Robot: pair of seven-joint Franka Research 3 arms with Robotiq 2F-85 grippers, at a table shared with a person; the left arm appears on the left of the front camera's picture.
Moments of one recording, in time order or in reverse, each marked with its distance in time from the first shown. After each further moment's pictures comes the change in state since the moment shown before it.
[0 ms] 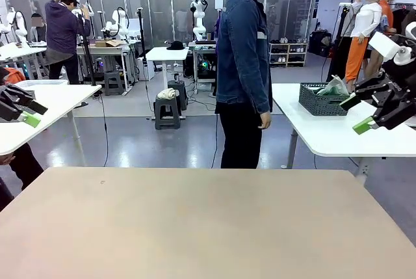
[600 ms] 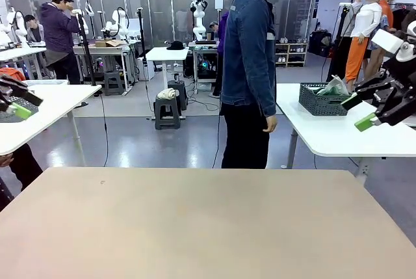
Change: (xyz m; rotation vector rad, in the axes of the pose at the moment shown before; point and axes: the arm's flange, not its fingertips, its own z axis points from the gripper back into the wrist) left arm 0.013 -0.004 0.025 -0.052 -0.047 -0.093; right arm -0.003 -0.006 0.007 0.043 -0.043 -0.073
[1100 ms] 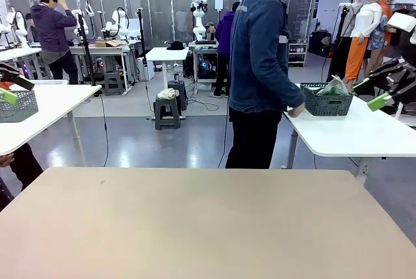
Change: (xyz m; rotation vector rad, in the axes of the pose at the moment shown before) left arm -0.012 0.045 0.035 -0.043 -0.103 -0.093; right arm -0.010 -0.041 0.042 0.039 -0.082 -0.048
